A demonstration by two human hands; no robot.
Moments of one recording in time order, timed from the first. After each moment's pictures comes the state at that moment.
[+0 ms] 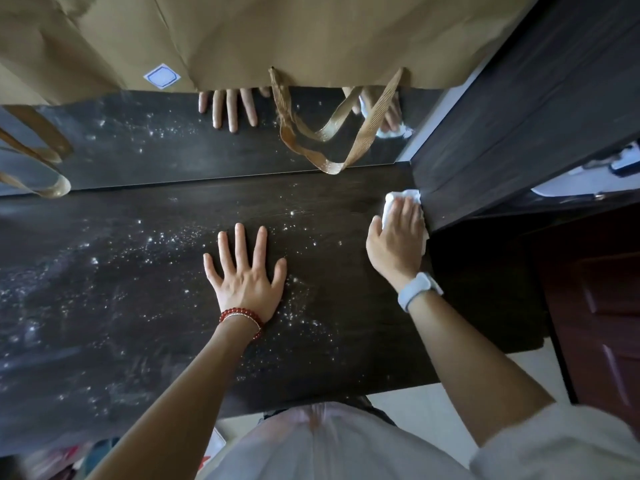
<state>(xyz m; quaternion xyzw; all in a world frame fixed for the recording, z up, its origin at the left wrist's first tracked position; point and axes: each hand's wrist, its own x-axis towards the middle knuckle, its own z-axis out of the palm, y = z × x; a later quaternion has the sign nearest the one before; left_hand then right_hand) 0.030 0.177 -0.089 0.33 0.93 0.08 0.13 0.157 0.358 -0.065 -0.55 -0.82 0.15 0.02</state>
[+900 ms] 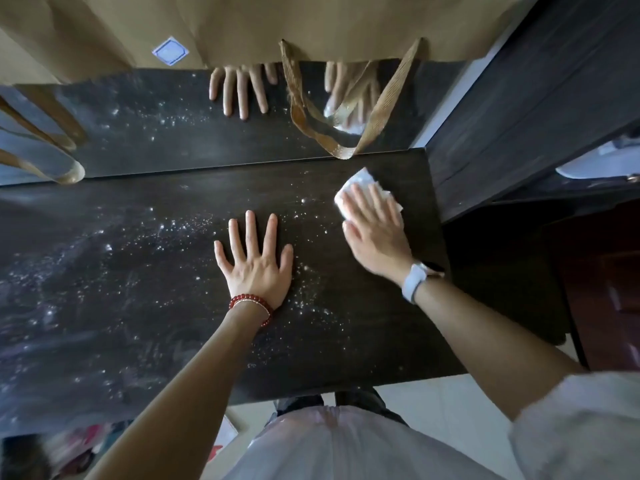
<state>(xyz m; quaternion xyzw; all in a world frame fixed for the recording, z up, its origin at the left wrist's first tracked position) 0.028 0.176 -0.091 0.33 0.93 0.08 0.15 0.149 0.338 -0.081 -0.30 -0.94 0.15 -0.03</state>
